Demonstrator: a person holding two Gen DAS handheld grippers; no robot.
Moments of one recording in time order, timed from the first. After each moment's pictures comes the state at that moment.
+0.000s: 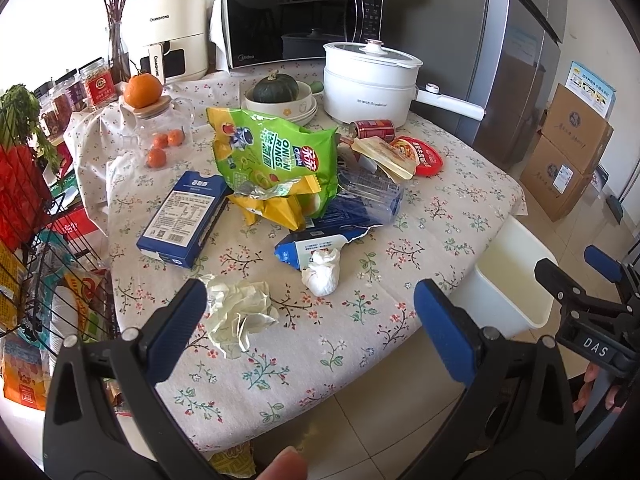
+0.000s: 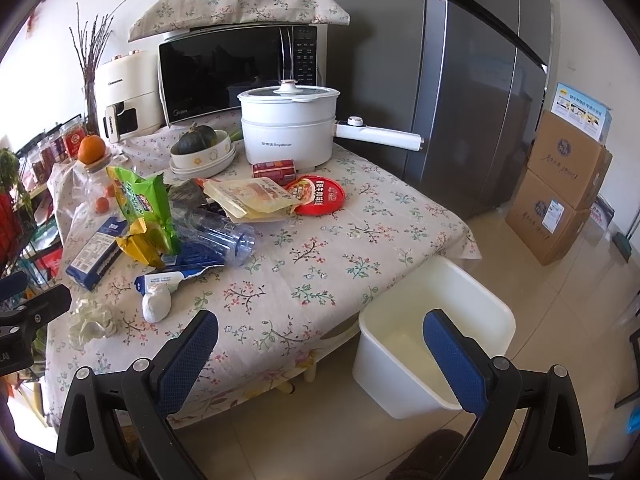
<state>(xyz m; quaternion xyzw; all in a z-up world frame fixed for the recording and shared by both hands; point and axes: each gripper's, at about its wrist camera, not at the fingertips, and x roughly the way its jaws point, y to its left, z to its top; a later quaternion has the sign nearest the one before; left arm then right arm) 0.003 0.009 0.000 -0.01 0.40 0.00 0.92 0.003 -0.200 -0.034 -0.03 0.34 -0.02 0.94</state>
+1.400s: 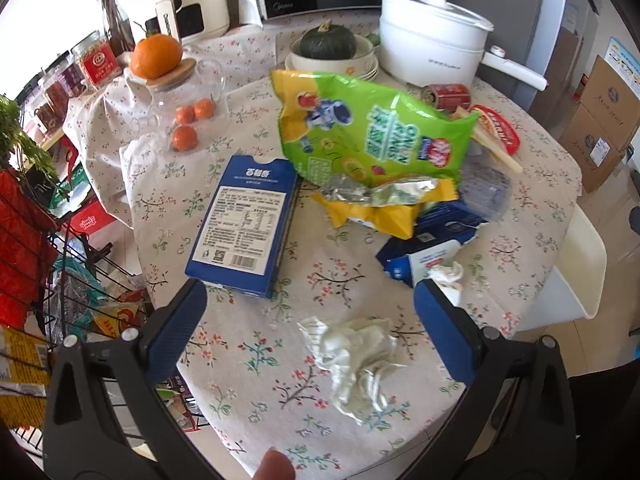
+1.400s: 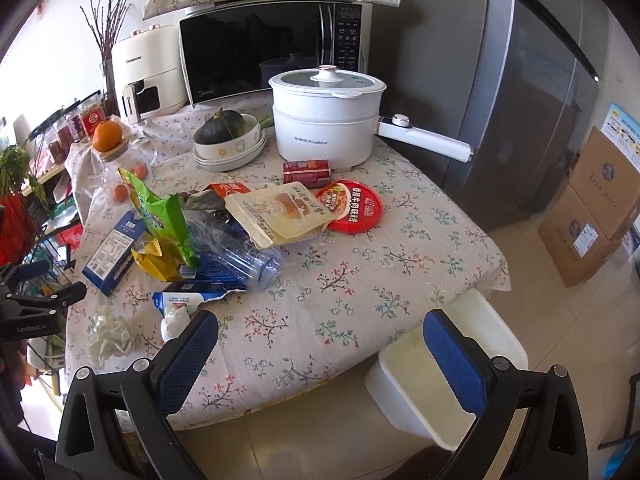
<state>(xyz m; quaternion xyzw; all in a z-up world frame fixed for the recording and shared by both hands) 0.100 0.105 -0.032 0.02 0.49 0.02 0.87 0.100 -0.185 0.000 -0.06 0.41 0.05 0.91</state>
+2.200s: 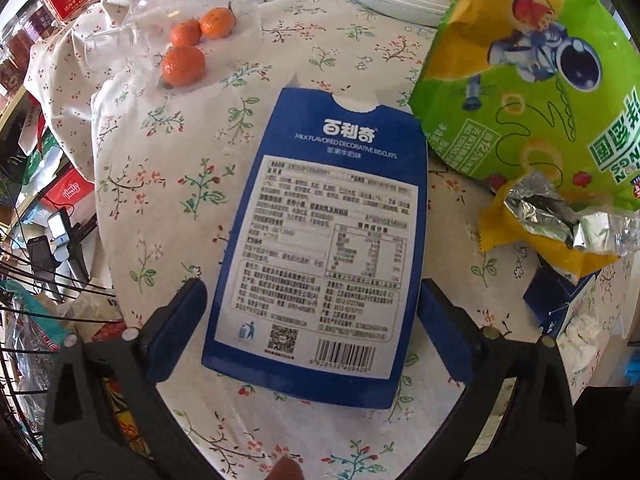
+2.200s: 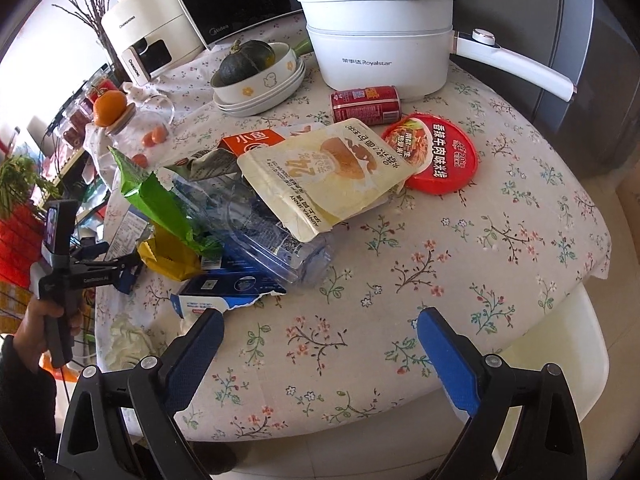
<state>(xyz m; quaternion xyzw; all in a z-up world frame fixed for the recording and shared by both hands) 0.191 0.182 -0.123 0.01 0.58 0.04 0.81 0.189 -0.173 -0.065 0.01 0.53 0.14 0.83</state>
